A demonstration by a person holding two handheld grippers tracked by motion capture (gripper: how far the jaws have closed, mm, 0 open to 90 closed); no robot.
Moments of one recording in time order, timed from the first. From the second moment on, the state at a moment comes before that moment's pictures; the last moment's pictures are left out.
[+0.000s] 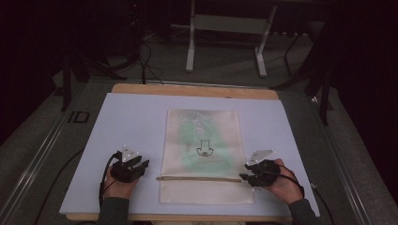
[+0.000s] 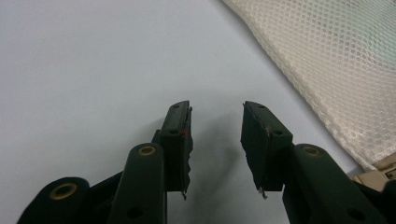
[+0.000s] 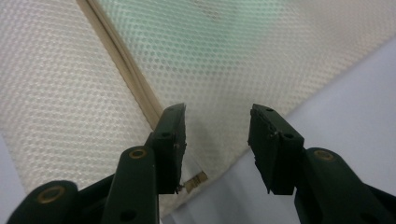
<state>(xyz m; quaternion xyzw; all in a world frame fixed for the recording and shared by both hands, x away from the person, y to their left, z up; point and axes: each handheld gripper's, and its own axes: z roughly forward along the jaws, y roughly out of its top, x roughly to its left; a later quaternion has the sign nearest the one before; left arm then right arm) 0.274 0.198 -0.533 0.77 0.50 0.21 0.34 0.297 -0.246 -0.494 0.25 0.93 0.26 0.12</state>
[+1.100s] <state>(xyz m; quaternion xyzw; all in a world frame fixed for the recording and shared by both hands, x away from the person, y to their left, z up) 0.274 0.198 -0.533 0.77 0.50 0.21 0.34 0.297 -0.199 -0.488 0.17 0.95 0.25 0.11</state>
